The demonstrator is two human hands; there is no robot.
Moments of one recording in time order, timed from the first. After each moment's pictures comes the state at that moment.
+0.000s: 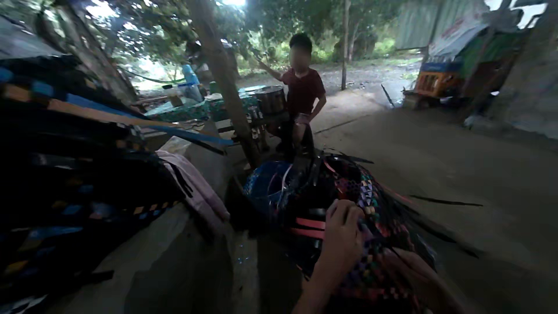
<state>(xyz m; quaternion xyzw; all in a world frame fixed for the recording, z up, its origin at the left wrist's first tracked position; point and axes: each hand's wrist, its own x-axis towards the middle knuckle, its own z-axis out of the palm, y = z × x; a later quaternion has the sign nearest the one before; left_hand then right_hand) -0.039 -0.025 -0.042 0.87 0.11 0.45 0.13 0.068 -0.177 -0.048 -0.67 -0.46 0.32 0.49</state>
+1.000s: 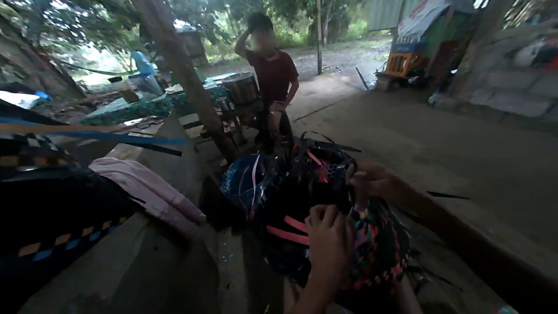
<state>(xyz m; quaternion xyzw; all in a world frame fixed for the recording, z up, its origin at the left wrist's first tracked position) -0.020 -0.061 -0.050 0.87 0.19 0.45 0.11 0.160 -0.122 0.027 -0.54 -0.58 0.33 0.50</state>
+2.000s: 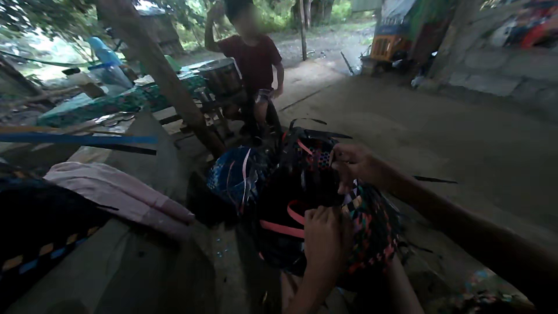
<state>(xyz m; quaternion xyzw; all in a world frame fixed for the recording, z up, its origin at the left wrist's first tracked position) -0.024 -0.069 -0.050 0.89 0.17 0.41 0.13 0.145 -0.111 0.049 -0.64 -0.52 0.32 0.46</state>
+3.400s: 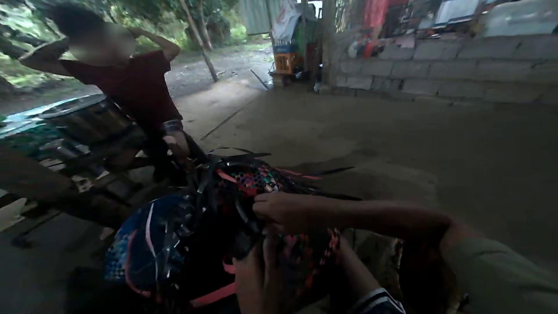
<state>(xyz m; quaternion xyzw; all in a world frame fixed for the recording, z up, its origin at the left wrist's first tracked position) -0.037 -0.055 -0.045 0.88 0.18 0.34 0.27 0.119 -0.129 0.041 -0.66 -0.69 0.17 0.25</state>
